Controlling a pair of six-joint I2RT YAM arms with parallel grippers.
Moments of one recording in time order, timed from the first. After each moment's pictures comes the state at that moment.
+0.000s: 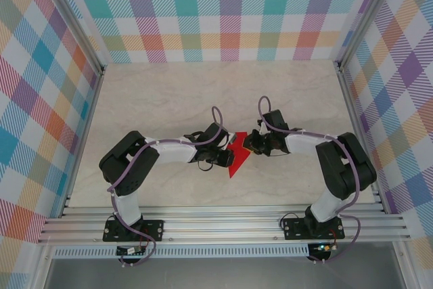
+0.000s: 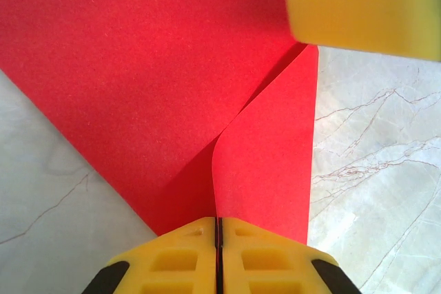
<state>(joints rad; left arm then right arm) -0.80 1.84 0.98 -0.14 0.26 -0.41 0.42 1.67 0.77 -0.11 -0.49 0.80</state>
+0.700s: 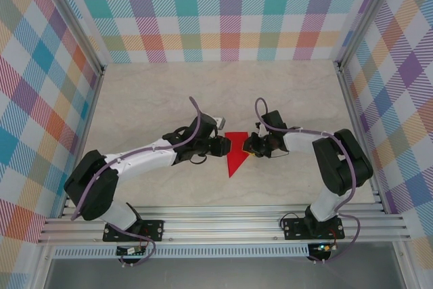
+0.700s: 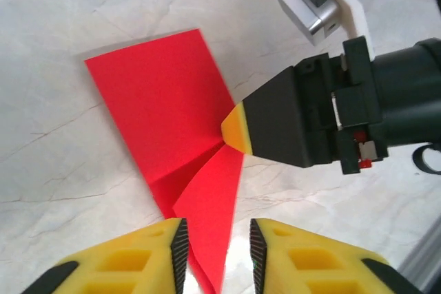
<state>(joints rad) -0.80 1.52 0.94 -0.20 0.13 -0.57 0.42 1.68 0.80 -0.19 -0.51 0.71</state>
